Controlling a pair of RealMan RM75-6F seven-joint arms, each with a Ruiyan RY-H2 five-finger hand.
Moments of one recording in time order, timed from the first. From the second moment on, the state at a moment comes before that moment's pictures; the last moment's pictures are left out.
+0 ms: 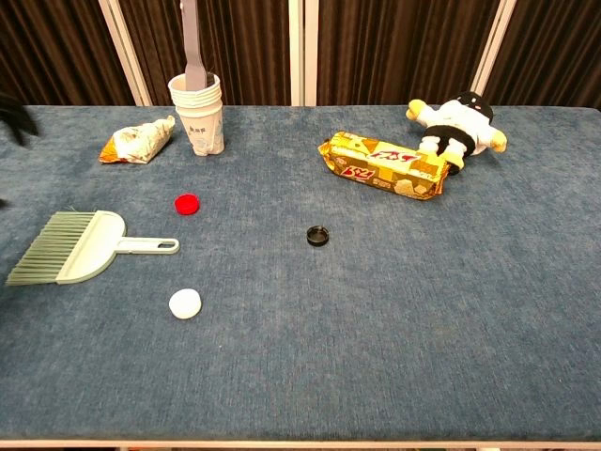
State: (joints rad) left arm -0.36 -1.37 -0.12 -1.62 1.39 1.20 0.38; right arm 0.08 -1.08 0.07 -1.56 -1.56 1.53 0.14
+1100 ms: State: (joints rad) left arm -0.60 -1.72 -0.11 -1.40 1.04 1.04 0.91; right arm 0.07 -1.09 0.07 -1.50 -1.52 1.51 0.20
